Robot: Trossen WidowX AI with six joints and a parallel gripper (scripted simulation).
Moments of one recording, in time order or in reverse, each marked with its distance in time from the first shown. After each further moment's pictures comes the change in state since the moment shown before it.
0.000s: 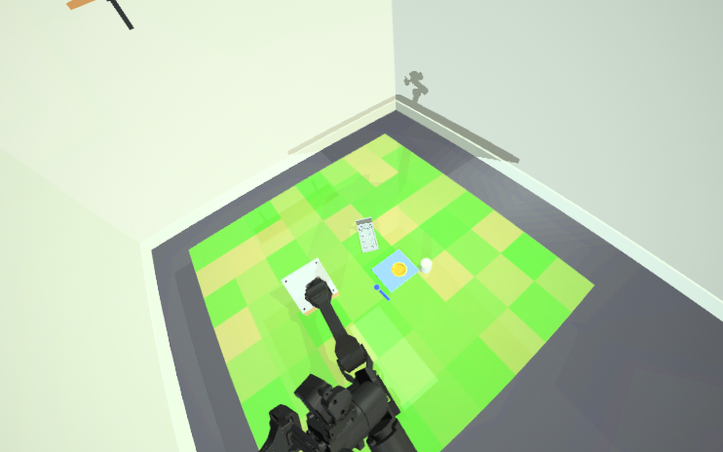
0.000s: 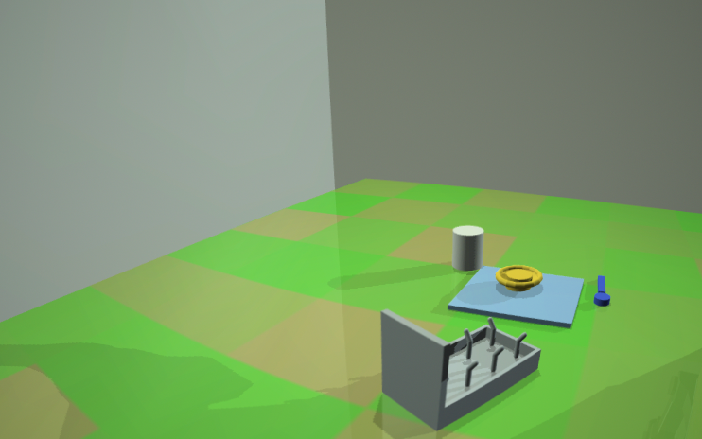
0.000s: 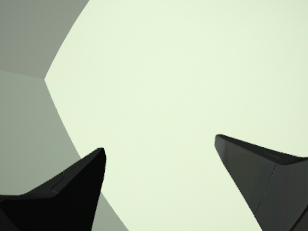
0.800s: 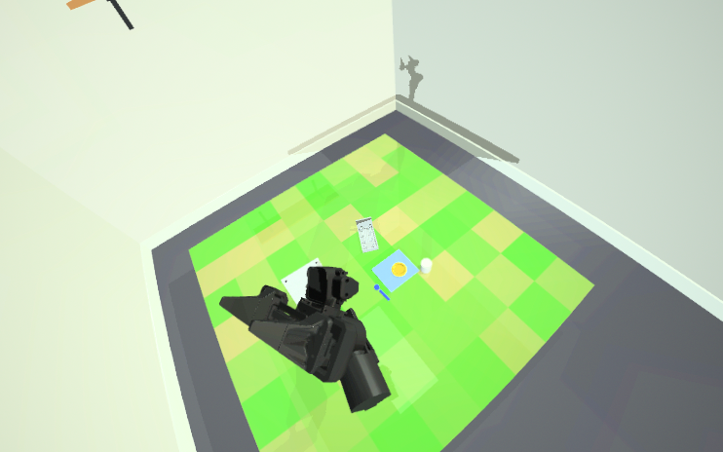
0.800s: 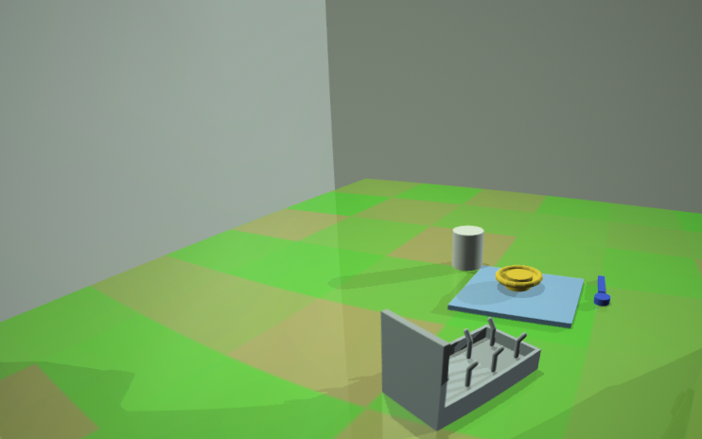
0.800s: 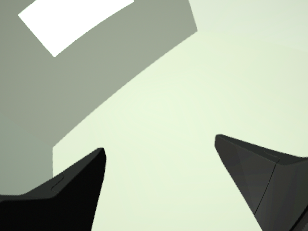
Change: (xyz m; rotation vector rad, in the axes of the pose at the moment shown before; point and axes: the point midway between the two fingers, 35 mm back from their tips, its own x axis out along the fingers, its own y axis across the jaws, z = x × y) arm -0.032 -0.002 0.185 -0.203 -0.580 0.056
